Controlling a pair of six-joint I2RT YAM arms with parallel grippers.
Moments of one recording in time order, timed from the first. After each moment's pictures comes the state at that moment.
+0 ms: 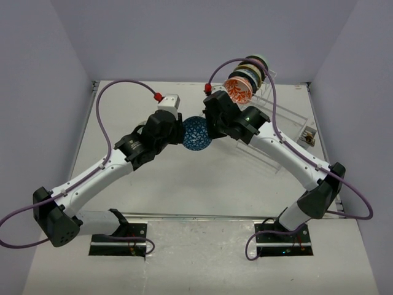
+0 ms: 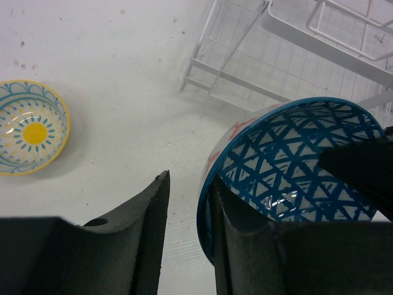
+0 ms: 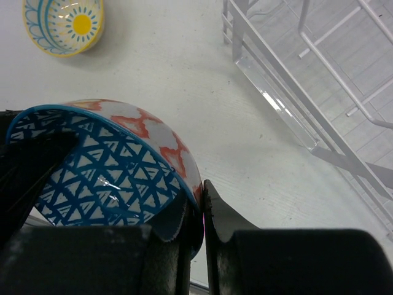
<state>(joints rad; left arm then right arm) -0.76 1.25 1.17 -0.44 -0.34 -0.45 0.81 1.59 1.69 -0.93 0.28 0.47</state>
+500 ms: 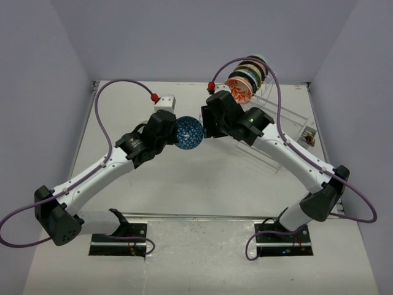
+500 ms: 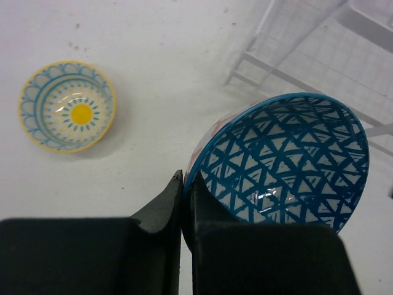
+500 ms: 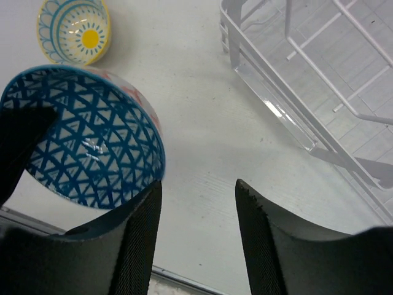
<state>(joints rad) -0.75 1.27 1.19 -0.51 -0.45 -0.46 0.81 1.57 1.68 -0.91 0.29 0.49</state>
